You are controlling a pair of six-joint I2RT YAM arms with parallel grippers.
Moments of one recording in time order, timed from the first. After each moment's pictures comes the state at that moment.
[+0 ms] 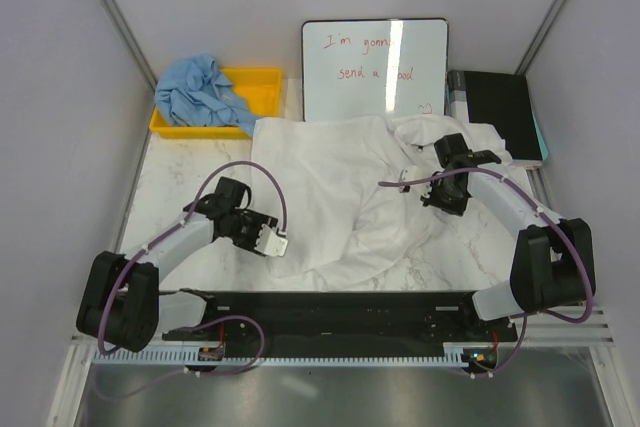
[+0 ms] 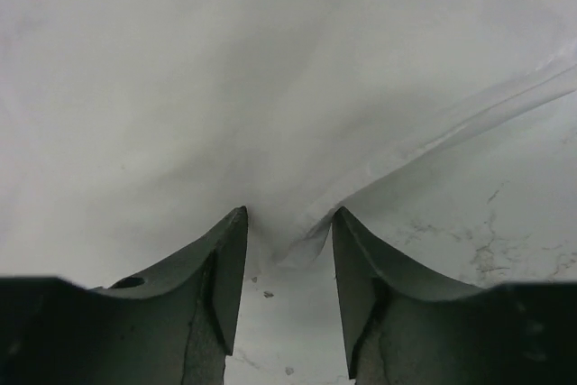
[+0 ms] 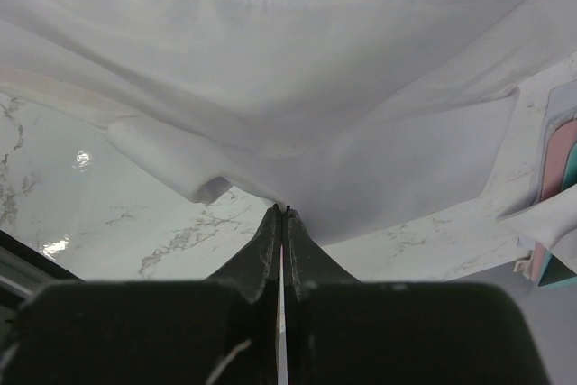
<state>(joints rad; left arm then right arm) -0.30 1.23 0.58 -0.55 0.51 1.60 0.19 1.45 1.00 -0.91 -0.02 -1.02</state>
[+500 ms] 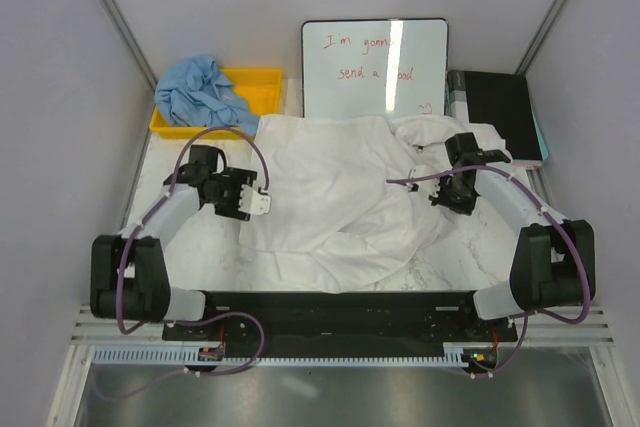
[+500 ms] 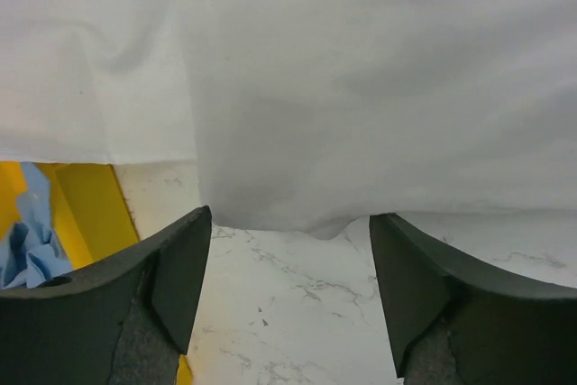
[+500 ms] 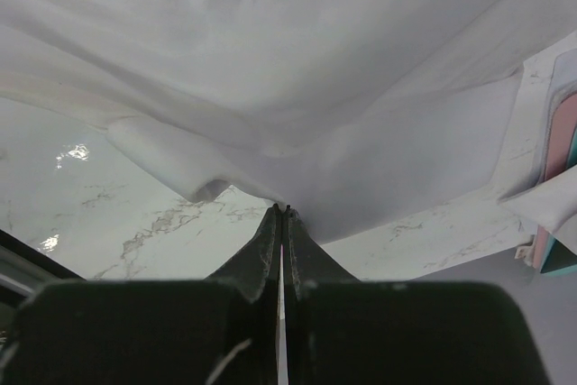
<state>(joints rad) -0.06 1.43 0.82 -0.50 0.43 1.72 0.11 1.45 1.00 -0.91 -0.03 -1.09</state>
